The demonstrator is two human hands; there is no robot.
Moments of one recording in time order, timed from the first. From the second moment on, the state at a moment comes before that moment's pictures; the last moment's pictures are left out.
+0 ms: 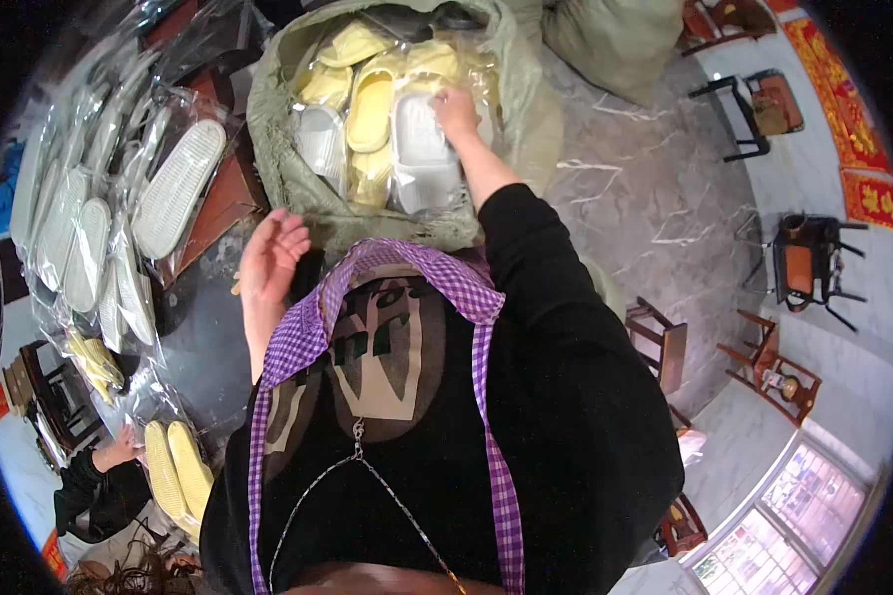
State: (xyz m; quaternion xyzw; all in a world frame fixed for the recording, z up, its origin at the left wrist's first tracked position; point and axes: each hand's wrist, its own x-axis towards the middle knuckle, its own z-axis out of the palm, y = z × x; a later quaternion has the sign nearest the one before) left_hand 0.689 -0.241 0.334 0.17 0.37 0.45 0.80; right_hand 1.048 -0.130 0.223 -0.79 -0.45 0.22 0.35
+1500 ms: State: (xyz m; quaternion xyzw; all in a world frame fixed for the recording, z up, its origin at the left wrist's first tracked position) left_hand 0.705 -0.198 0.381 0.28 0.33 0.67 0.61; right_hand 0.965 -0.190 0.343 -0.31 -0.21 0.66 0.66
